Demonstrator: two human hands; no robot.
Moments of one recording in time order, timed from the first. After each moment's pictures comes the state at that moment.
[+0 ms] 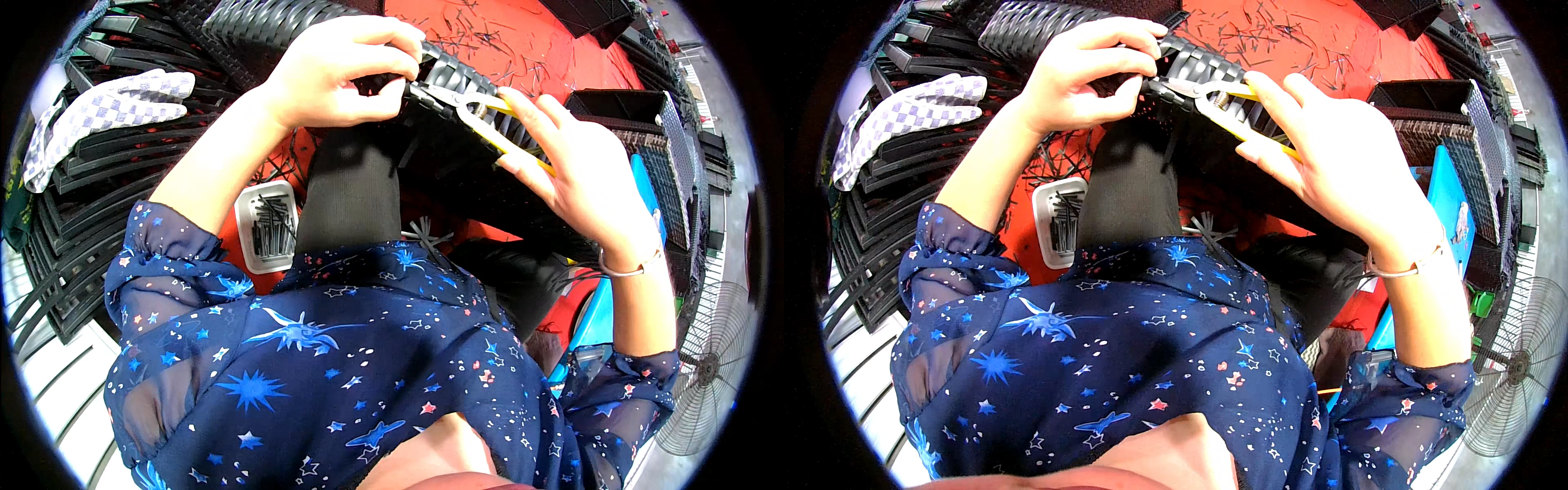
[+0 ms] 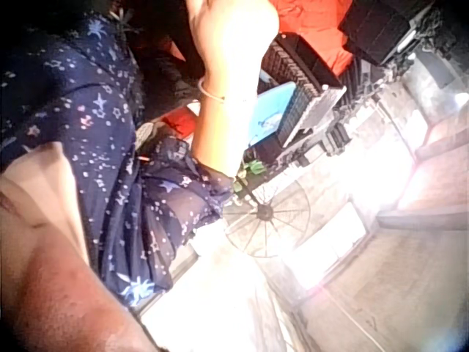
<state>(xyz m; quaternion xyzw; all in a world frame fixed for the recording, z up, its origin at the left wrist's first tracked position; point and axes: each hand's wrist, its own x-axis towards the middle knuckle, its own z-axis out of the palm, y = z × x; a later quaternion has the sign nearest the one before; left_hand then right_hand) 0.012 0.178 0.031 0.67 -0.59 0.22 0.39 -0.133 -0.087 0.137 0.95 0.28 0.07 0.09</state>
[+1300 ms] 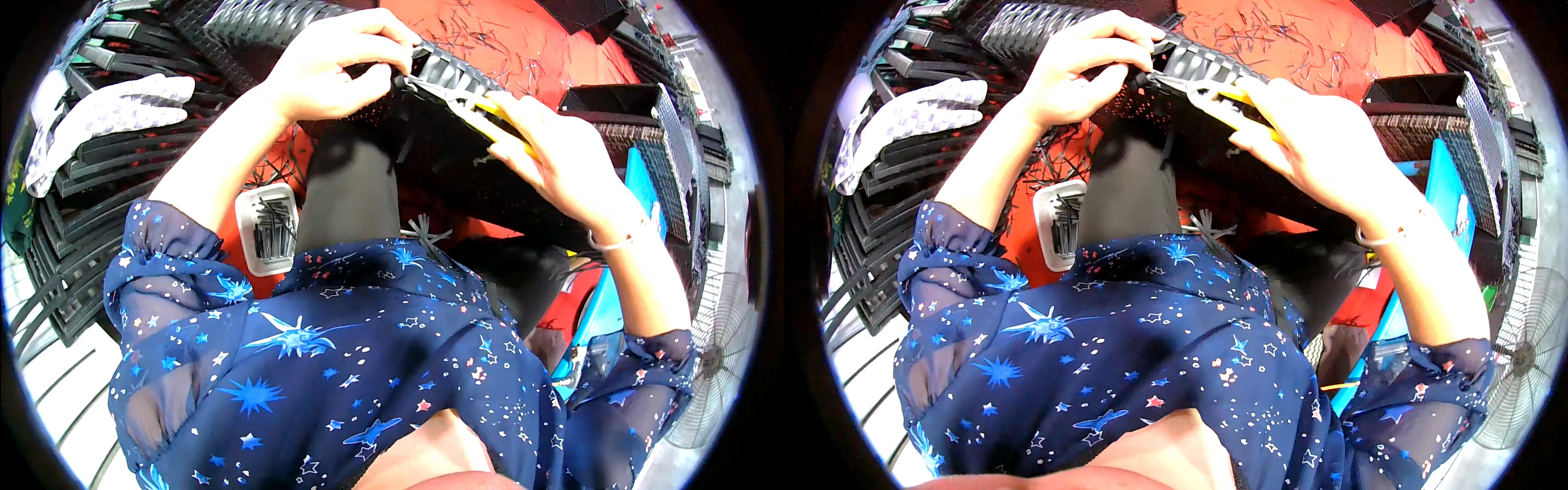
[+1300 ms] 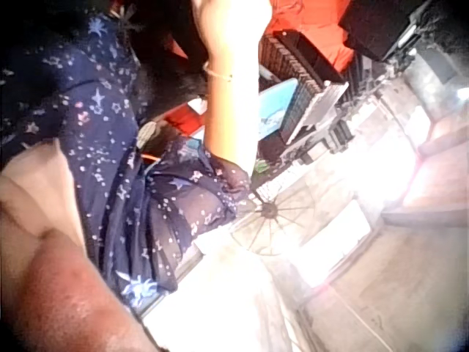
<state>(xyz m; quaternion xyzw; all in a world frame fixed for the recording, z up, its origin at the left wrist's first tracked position) 0.015 0.176 0.033 0.67 -0.58 0.17 0.43 -0.126 -0.106 0.110 0.94 0.32 0.11 0.01</state>
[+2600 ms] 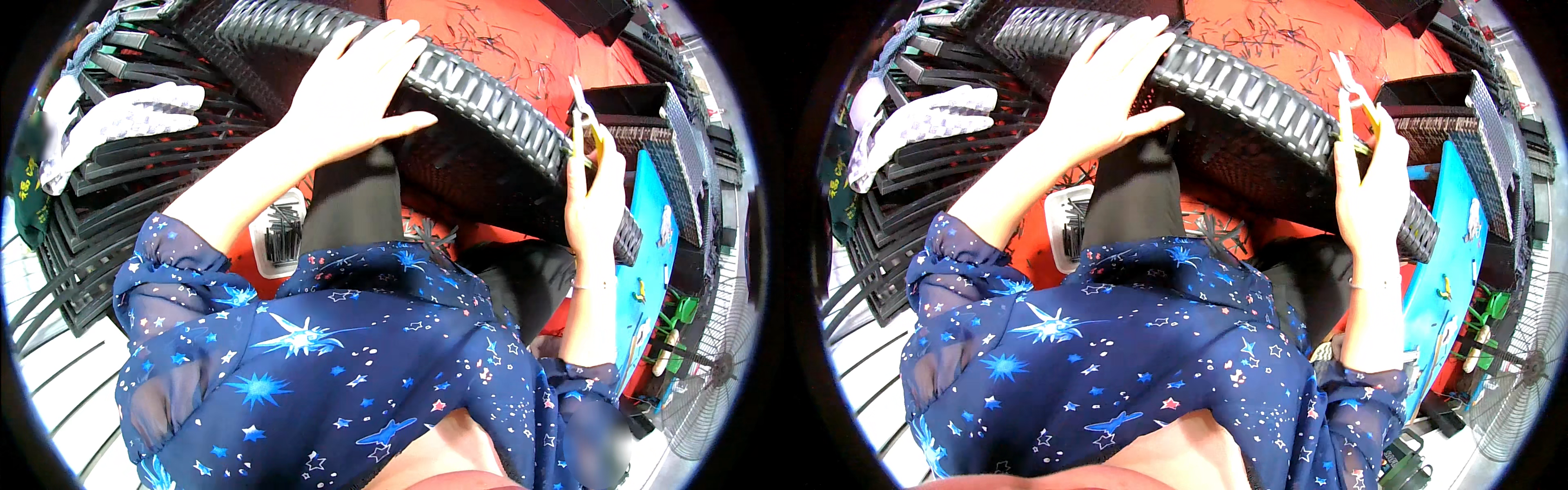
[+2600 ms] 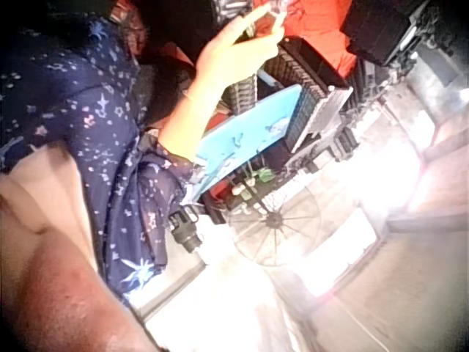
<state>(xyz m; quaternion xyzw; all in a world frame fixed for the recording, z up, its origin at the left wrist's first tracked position) -0.027 0.152 0.021 0.83 -0.44 0.32 0.13 -0.181 -0.156 0.057 0.96 -0.05 0.28 -0.09</state>
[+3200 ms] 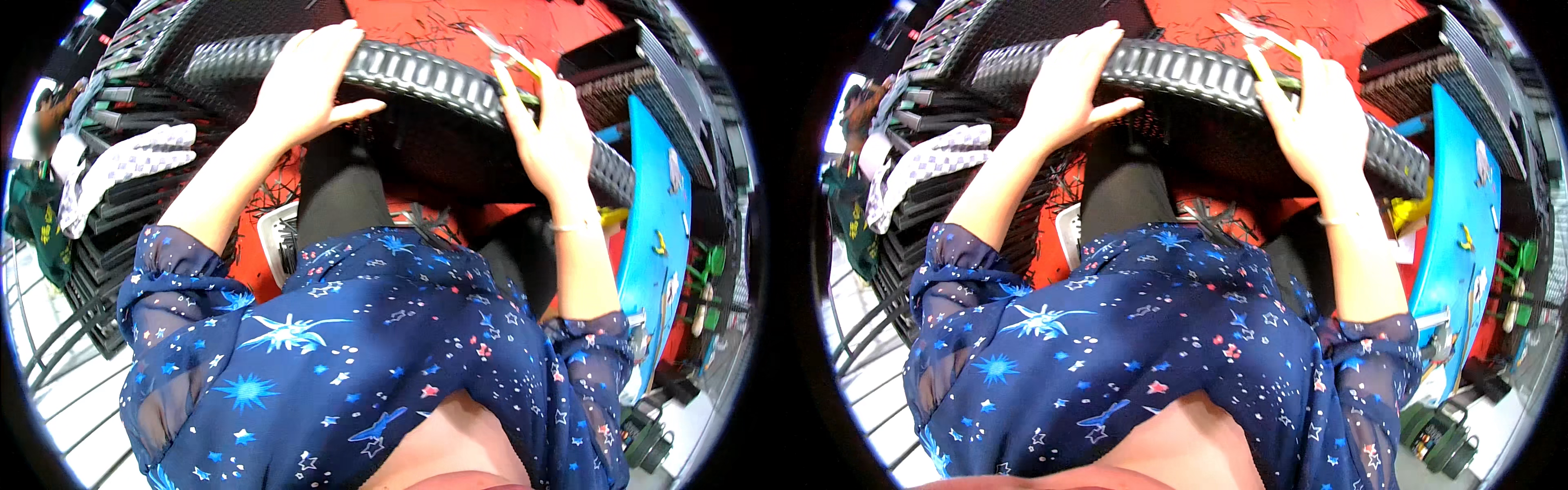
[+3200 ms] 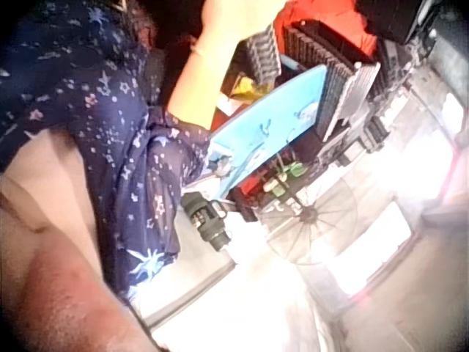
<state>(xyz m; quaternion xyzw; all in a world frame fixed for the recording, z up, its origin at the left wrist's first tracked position) 0.007 0.154 0.011 0.81 -0.50 0.29 0.11 -0.159 -0.136 0.034 0.95 -0.01 0.32 -0.02</state>
